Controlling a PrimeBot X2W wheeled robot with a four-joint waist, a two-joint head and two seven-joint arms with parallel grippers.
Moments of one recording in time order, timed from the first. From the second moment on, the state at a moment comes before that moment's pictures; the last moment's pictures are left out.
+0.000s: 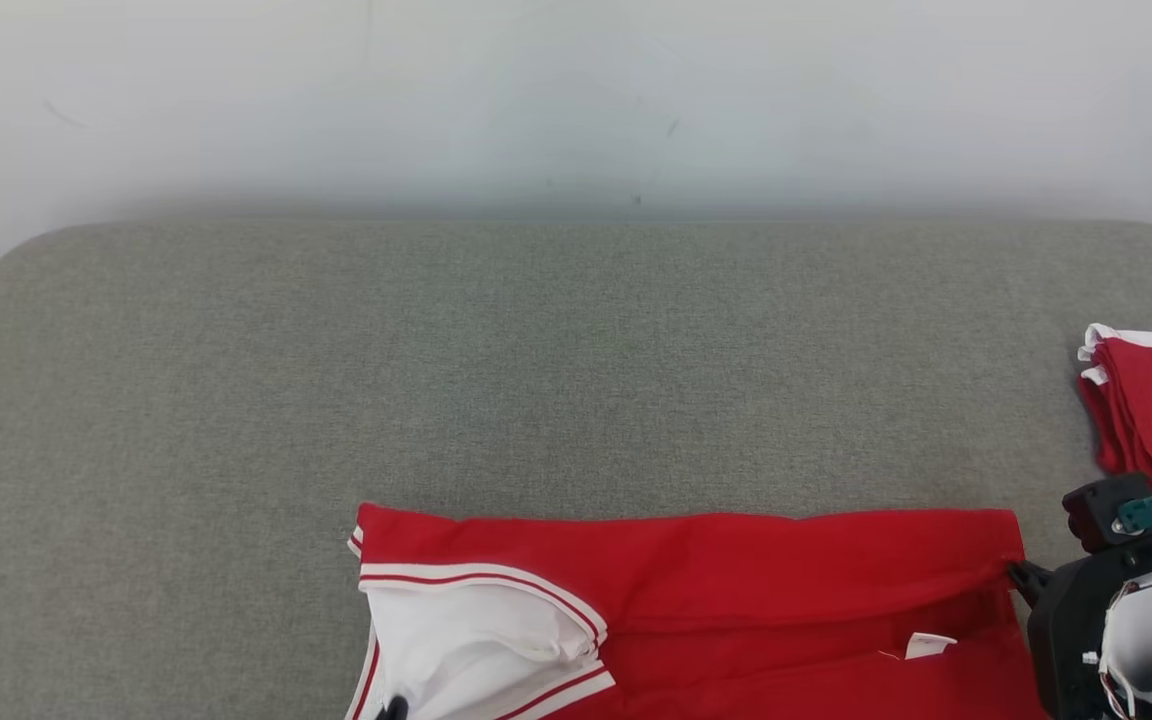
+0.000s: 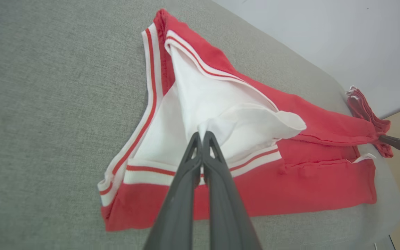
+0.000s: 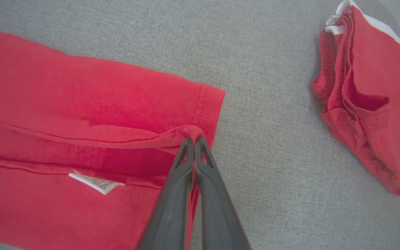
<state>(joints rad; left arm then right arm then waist) -0.02 0.49 -0.70 0.01 -1.06 0.22 -0.21 -0.14 -0.54 0.15 0.15 0.38 0.13 0.63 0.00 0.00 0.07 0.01</state>
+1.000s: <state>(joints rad) 0.02 0.46 -0.40 -0.02 -0.60 0.22 -0.26 0.08 -0.25 -0.19 -0.04 0.35 0.13 0.62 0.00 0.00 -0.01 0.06</state>
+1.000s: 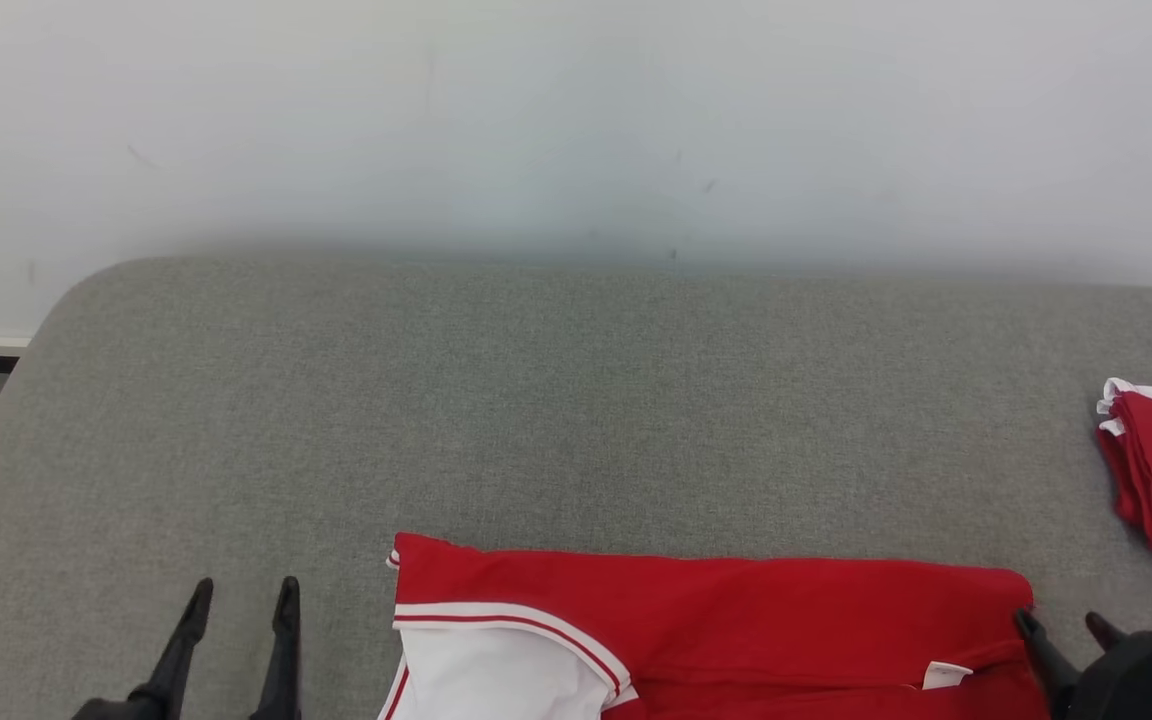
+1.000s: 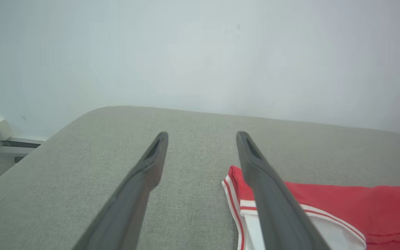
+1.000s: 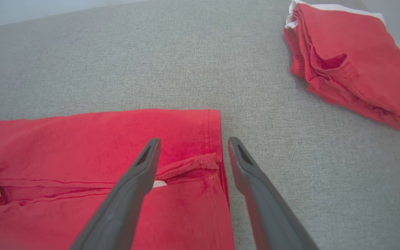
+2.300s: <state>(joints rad) 0.08 0.41 -0.19 -0.06 -0.53 0.02 -0.26 -0.06 -0.05 -0.38 0.14 0.11 0.13 0.82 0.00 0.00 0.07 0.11</state>
